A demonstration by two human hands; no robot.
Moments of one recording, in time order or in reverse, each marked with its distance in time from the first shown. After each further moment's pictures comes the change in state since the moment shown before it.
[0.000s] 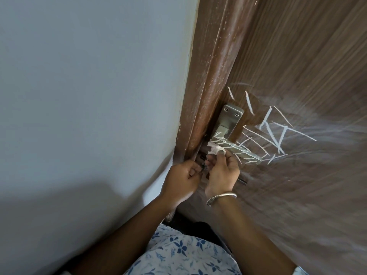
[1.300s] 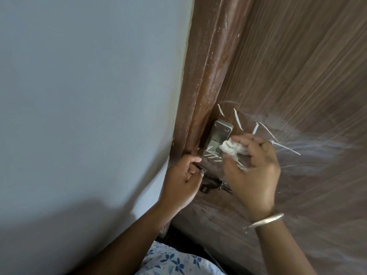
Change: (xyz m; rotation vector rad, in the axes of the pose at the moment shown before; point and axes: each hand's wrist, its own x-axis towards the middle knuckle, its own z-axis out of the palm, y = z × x) left_hand 0.003 0.038 -0.009 -0.190 0.124 0.222; right_hand -0.019 -0.112 -0.025 -0.702 -0.256 -1.026
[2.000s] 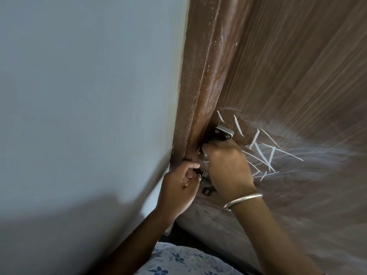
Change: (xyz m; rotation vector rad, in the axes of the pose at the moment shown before) left_hand 0.007 -0.008 -0.004 0.003 0.007 -0.020; right_hand 0.029 -0.011 0.034 -0.633 -0.553 -0.278
